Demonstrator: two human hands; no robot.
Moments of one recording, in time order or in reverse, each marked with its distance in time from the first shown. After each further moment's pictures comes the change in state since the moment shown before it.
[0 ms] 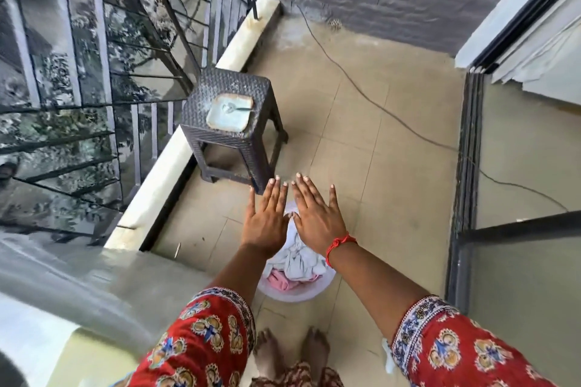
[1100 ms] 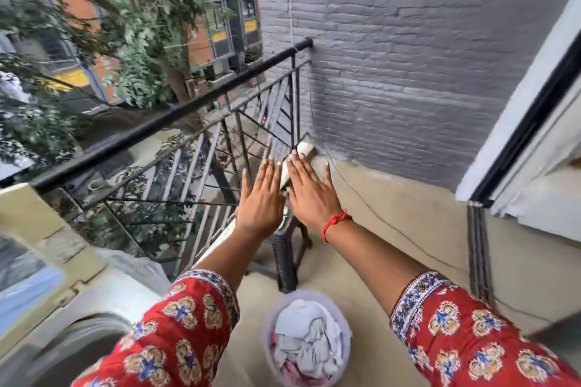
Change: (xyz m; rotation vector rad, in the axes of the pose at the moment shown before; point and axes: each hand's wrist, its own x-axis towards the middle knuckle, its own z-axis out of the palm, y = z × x) left_hand -0.071 -0.043 -0.334 0.029 0.509 -0.167; right_hand -0.045 -0.073 -0.332 -0.009 0.570 -0.202
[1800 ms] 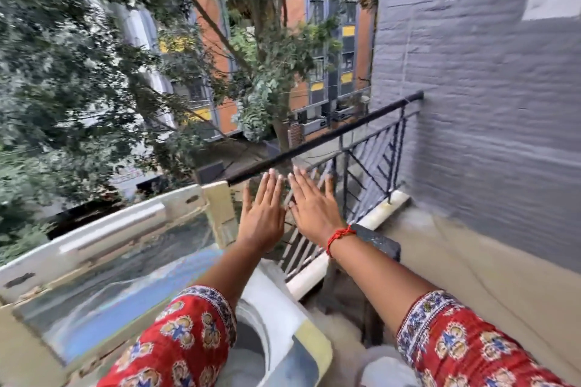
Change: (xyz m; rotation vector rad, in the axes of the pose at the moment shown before) left_hand -0.139 -0.226 -0.125 0.162 0.116 -0.275; right_hand 0.040 -0.273 -0.036 0.144 0.087 -0.371
